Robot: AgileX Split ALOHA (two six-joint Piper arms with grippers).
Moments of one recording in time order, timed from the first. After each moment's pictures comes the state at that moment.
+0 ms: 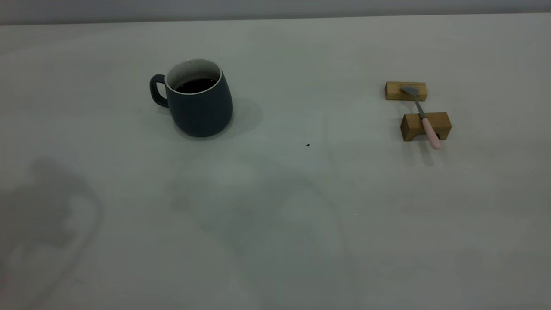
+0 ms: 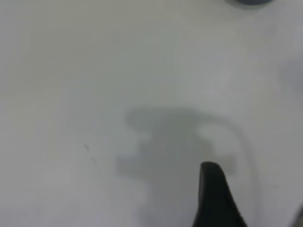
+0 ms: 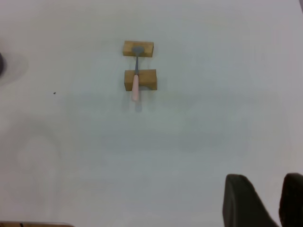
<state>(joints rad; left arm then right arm) 0.02 1.34 -0.85 -0.13 0.62 0.64 0.04 0.02 -0.47 0.03 1.14 0.01</state>
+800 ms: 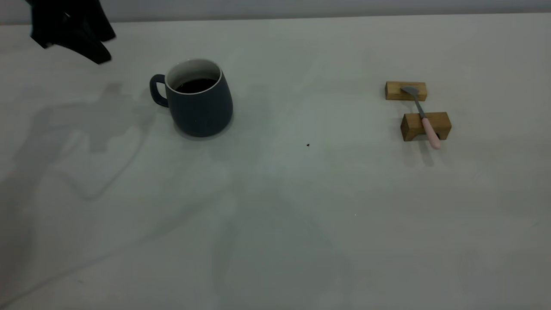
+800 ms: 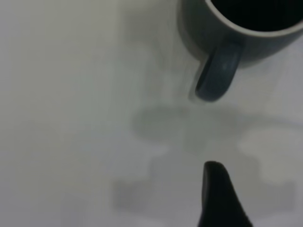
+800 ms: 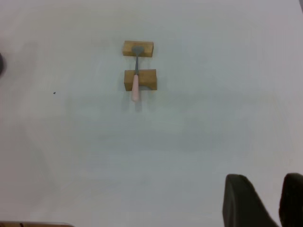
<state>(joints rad) 0.02 2.24 -1.55 -0.43 0.73 1.77 0.04 0.02 -0.47 0.03 1.14 0.01</state>
